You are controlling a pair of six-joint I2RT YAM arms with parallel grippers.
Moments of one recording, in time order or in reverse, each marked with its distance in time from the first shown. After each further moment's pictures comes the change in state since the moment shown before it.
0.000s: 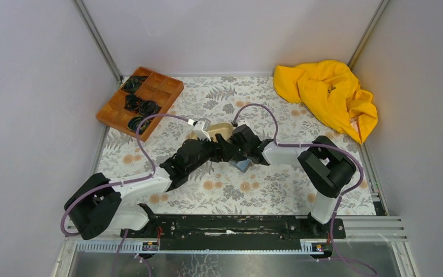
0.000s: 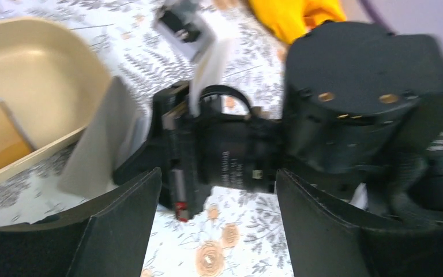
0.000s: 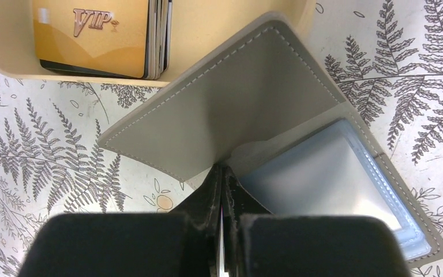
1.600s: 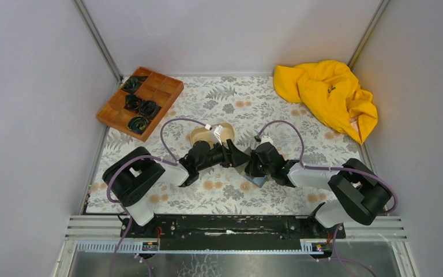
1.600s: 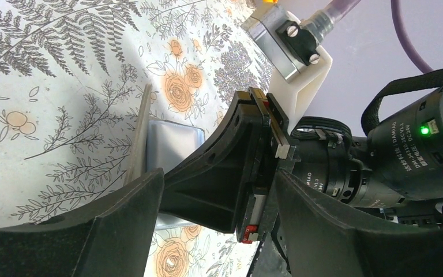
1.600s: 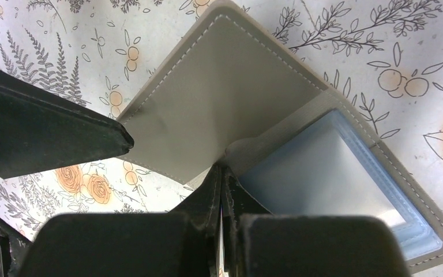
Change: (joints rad) left arm 0.020 0.397 0.005 0.462 0.342 -0.189; right arm -0.020 -0.346 -0.429 0.147 -0.030 0.122
